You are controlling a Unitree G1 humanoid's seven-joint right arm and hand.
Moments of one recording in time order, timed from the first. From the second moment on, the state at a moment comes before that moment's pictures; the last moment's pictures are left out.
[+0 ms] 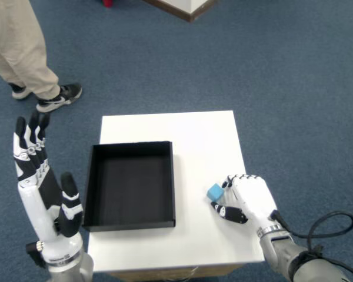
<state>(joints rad) -0.58 -0.27 2.01 1.43 0.57 -0.33 -0.87</state>
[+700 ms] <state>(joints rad) -0.57 -0.27 2.01 1.43 0.58 -0.33 -0.88</state>
